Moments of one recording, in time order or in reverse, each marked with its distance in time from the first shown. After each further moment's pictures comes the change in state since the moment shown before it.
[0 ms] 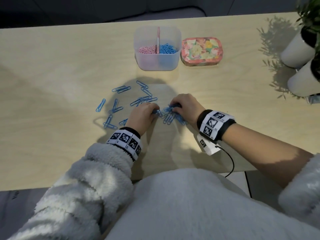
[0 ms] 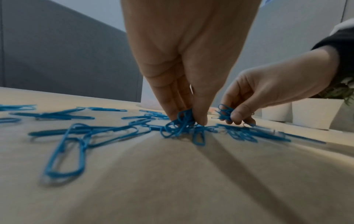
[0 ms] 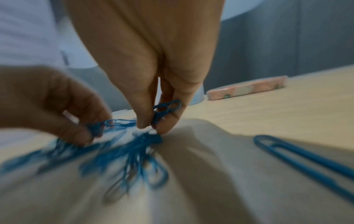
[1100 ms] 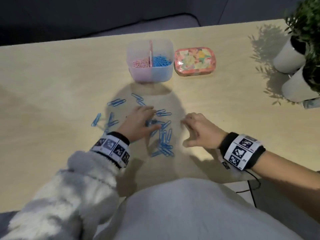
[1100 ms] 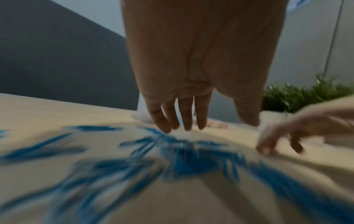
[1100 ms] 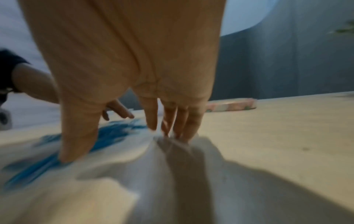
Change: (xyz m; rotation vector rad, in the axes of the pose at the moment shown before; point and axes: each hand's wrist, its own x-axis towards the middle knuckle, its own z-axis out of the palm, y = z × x) left_hand 0.010 -0.001 -0.029 -0.013 -0.202 0.086; right_hand -0.060 0.032 -0.017 -0.105 -0.224 0.012
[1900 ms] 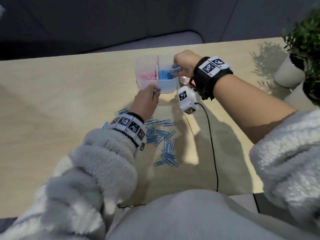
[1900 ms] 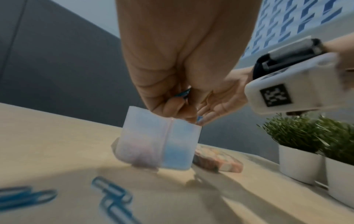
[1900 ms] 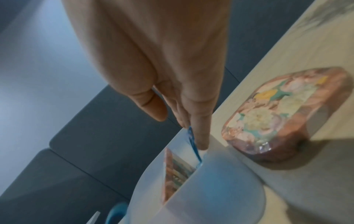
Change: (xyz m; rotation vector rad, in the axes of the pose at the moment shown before) left_hand 0.054 0.023 -0.050 -0.239 0.408 -0.110; right_hand 0.145 -0.049 -0.163 0.917 0.278 0.251
